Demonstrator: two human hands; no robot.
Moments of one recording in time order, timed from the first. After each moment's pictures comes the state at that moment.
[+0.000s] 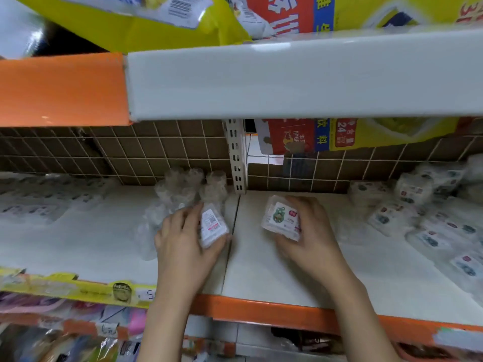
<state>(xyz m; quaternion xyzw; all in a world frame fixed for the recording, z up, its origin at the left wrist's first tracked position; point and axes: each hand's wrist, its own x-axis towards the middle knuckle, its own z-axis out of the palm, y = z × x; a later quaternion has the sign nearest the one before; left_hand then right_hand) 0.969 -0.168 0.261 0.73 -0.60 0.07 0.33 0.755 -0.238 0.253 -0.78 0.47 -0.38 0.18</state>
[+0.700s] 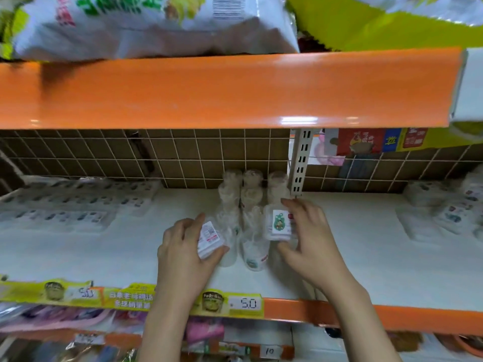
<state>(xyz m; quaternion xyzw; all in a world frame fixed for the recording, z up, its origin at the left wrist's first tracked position) 1.152 -0.144 0.242 0.71 -0.62 0.02 0.33 0.930 -0.203 0.259 -0.80 0.46 -0.36 0.09</state>
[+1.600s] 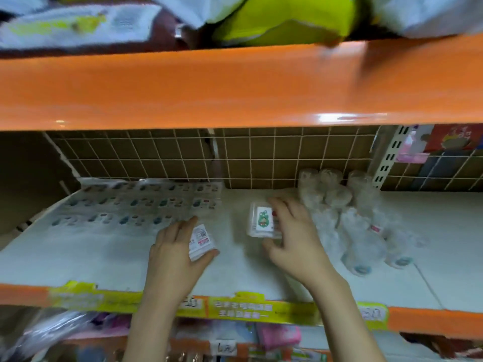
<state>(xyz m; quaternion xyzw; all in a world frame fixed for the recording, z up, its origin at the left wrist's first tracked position) 1.371 -0.129 0.235 0.72 -0.63 0.00 0.28 1.152 -0.190 0.254 -0.81 0.48 -0.33 0.12</state>
